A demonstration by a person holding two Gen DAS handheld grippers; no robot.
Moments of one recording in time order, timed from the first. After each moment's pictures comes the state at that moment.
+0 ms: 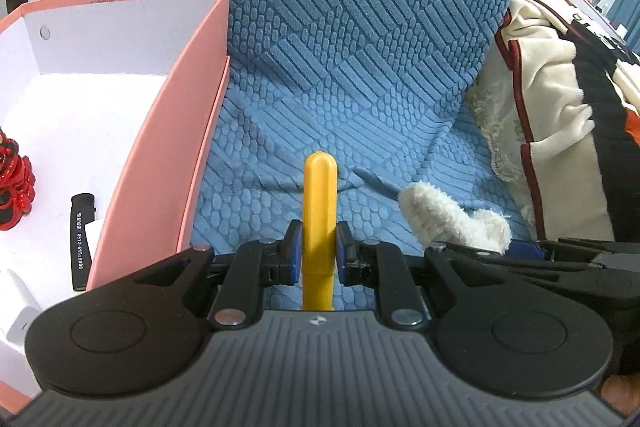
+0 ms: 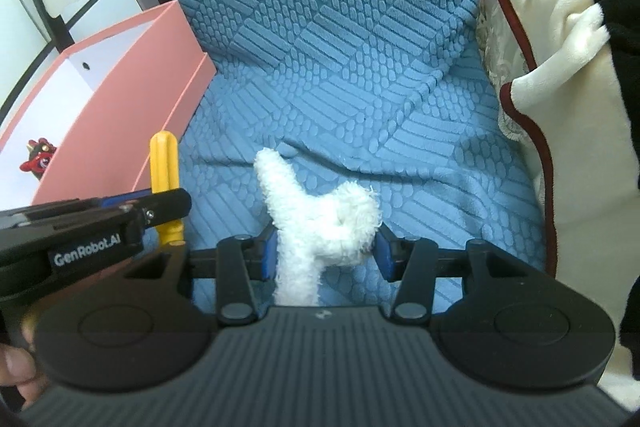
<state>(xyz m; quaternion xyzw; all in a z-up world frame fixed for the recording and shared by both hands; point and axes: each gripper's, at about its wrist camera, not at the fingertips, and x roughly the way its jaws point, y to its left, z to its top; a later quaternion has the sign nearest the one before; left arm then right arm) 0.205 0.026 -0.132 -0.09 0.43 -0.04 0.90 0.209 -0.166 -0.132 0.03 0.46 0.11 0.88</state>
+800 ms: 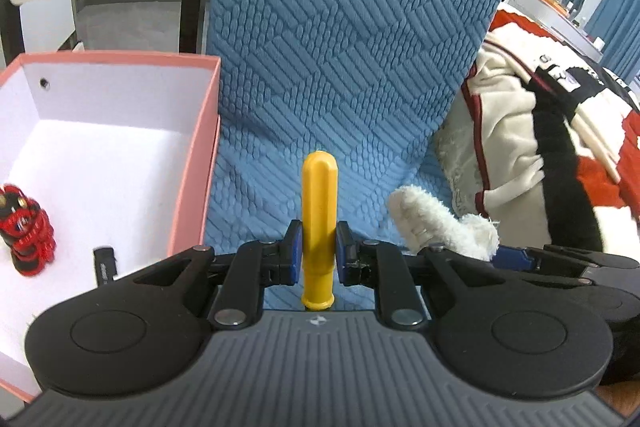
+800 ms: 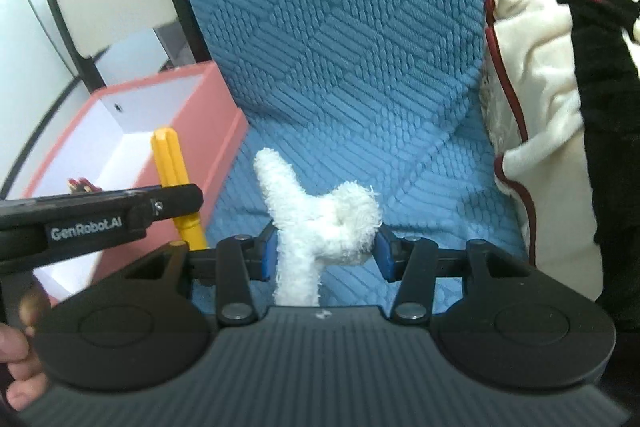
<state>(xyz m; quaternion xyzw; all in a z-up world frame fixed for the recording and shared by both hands) 0.210 0.044 -0.054 -0.10 0.41 -0.07 0.90 0.189 -0.155 -0.074 0.04 0.41 0.12 0.90</state>
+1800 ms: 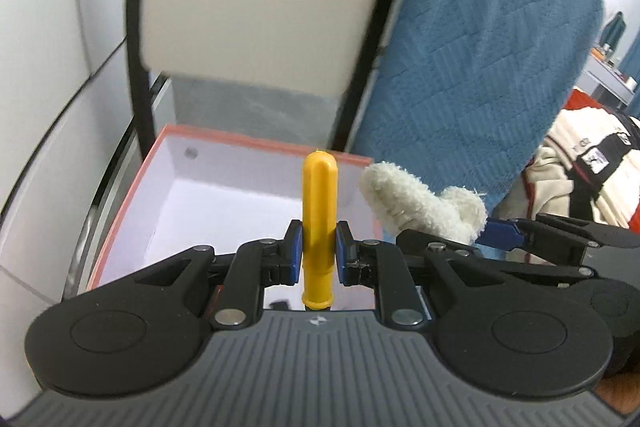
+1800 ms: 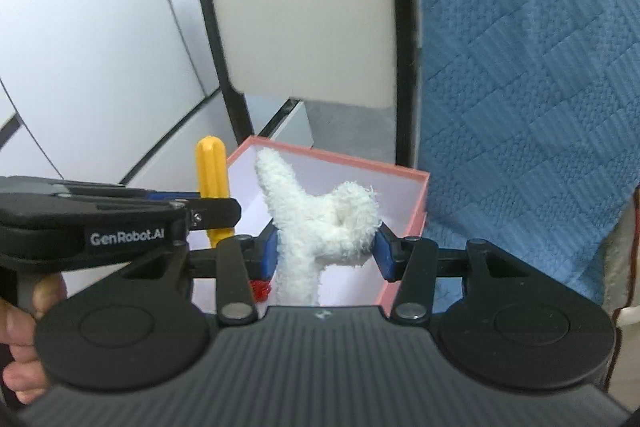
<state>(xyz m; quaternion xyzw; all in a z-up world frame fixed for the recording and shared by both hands) 0.184 0.228 0.059 -0.12 0.40 0.00 0.91 0.198 0.039 0.040 -0.03 0.36 0.25 0.90</state>
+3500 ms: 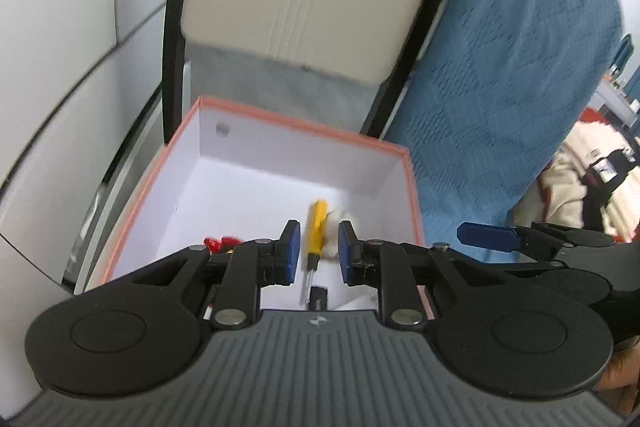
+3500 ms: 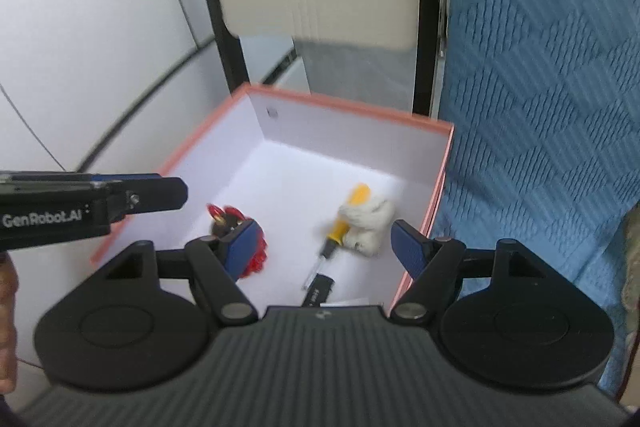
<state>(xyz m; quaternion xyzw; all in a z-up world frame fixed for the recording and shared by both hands) 0.161 0.262 0.032 -0.15 0.38 0.00 0.91 0.204 0.062 -0.003 -0.05 0.40 0.25 0.88</state>
